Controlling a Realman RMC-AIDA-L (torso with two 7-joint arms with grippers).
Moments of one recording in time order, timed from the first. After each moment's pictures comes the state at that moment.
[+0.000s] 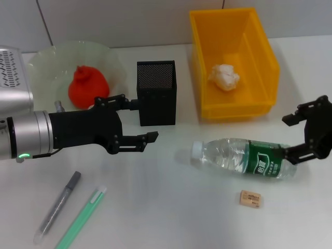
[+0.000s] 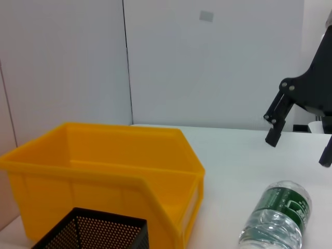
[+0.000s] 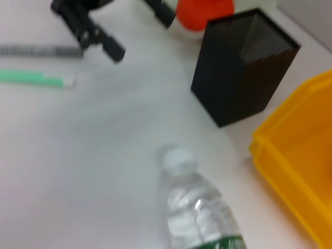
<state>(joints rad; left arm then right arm) -0.55 -2.07 1.12 0.70 1.72 1.35 -1.20 0.27 2.08 -1.14 -1.78 -2.40 -1.72 2.03</state>
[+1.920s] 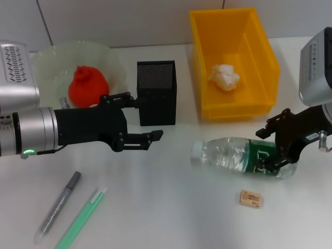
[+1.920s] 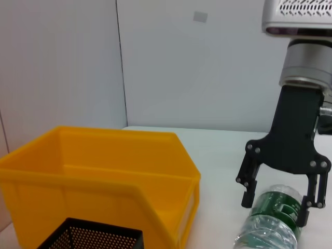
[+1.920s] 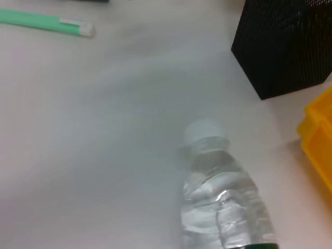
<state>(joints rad) -0.57 -2.07 1.14 0.70 1.72 1.35 -1.22 0.50 2.07 -1.11 -1.29 -2.51 -1.60 1.81</state>
